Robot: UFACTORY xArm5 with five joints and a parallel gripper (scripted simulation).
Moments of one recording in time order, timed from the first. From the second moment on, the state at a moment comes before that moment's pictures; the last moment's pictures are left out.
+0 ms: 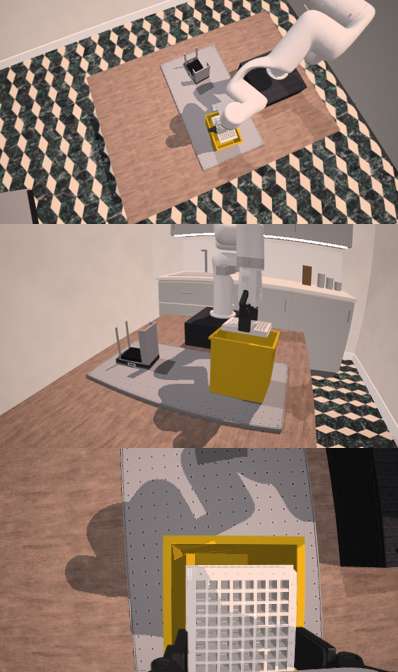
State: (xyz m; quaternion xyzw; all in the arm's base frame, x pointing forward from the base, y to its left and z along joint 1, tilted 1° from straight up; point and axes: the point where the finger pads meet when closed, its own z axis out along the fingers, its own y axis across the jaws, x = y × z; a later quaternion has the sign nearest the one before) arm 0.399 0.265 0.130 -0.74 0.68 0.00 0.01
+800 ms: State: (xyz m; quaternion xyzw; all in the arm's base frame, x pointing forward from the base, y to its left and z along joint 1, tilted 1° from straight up) arm 0.399 0.265 0.127 -0.74 0.68 0.00 0.01
